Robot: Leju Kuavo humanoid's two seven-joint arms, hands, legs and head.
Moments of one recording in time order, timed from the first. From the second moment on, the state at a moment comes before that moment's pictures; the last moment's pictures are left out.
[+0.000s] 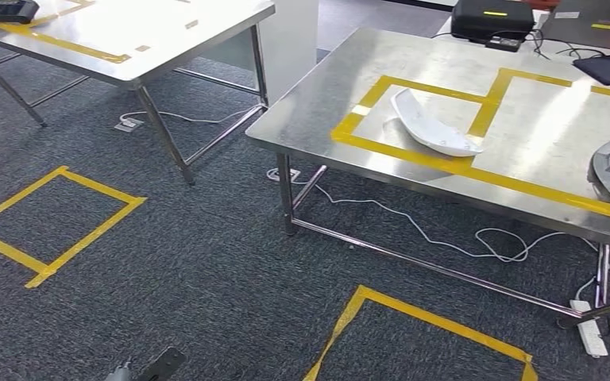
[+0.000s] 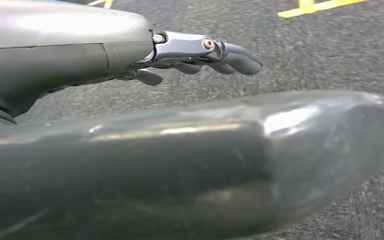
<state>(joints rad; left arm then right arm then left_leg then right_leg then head) -0.01 -0.10 0.16 -0.20 -0.89 0.61 -0.11 -0.03 0.15 -0.64 -0.20 0.87 -0.45 -0.21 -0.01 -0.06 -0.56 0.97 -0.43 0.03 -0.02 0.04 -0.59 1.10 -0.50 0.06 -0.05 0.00</state>
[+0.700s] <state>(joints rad) -0.01 -0.11 0.16 -0.20 -0.90 0.62 -0.11 -0.03 0.15 -0.64 -0.20 0.87 -0.45 -0.21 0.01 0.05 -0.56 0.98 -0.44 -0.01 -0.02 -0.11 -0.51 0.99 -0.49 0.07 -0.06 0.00</state>
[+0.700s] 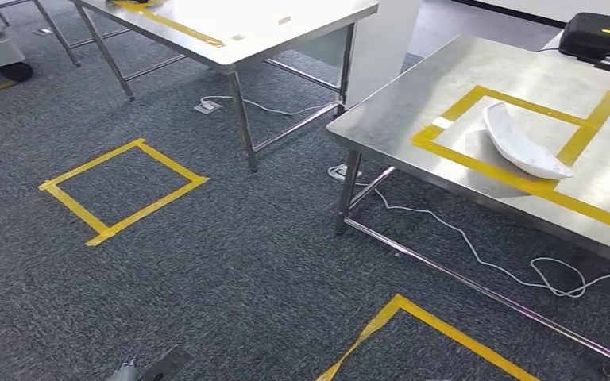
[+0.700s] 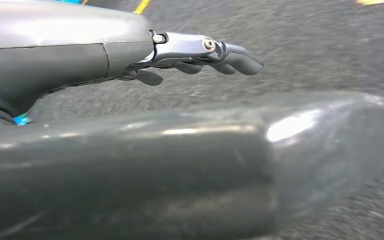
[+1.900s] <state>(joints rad) -0.02 -0.10 0.17 -0.20 -0.91 0.63 -0.11 -0.03 0.15 -0.65 -0.20 0.87 -0.44 -0.21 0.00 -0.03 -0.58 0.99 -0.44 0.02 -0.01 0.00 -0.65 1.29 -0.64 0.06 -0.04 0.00</state>
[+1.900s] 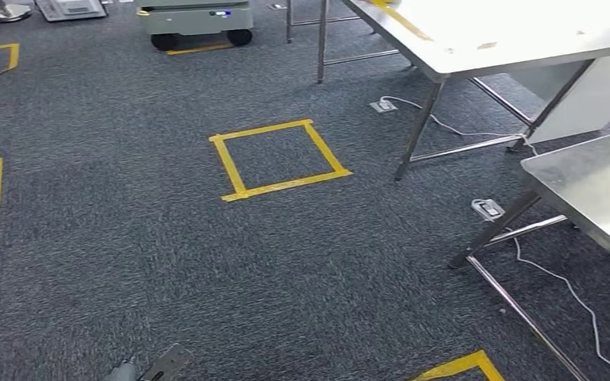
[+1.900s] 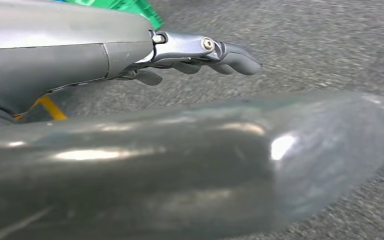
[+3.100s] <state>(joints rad) -0.02 -0.10 0.17 -0.20 -0.92 0.63 -0.12 -0.02 0.15 -0.65 -0.20 0.87 -0.44 -0.22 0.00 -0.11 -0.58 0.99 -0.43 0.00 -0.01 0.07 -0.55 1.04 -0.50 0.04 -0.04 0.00</state>
